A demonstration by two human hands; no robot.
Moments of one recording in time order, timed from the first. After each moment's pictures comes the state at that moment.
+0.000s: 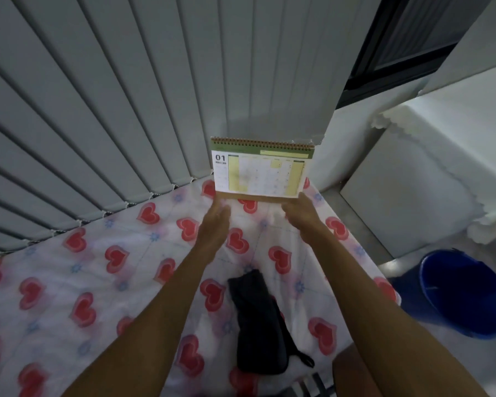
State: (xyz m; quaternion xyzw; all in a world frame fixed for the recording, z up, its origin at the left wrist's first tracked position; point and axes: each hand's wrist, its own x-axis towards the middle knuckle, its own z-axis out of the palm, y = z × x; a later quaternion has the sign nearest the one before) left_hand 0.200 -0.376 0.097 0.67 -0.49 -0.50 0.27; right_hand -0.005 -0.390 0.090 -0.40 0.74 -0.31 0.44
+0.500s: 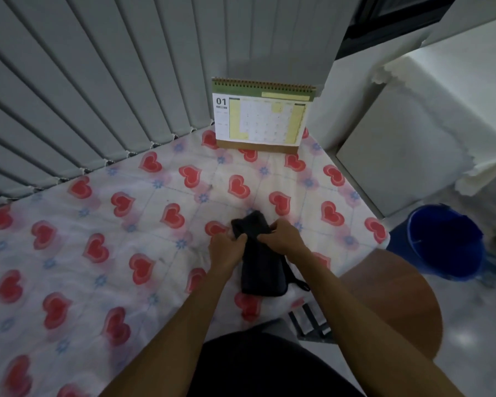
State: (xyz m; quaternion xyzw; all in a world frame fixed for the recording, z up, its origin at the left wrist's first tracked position) left_hand 0.202 -0.213 0.040 0.74 -0.43 -0.48 0.18; right_hand 0.054 -0.223 0.047 -0.44 0.77 -0.05 0.45
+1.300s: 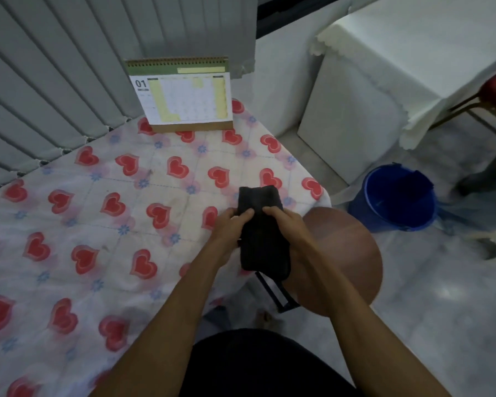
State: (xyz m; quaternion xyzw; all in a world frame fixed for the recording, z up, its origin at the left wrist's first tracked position) left_hand 0.073 -0.149 0.066 0.59 -0.36 -0.69 0.21; right_hand -0.069 -0.109 0.076 -0.19 0.70 -0.37 0.58
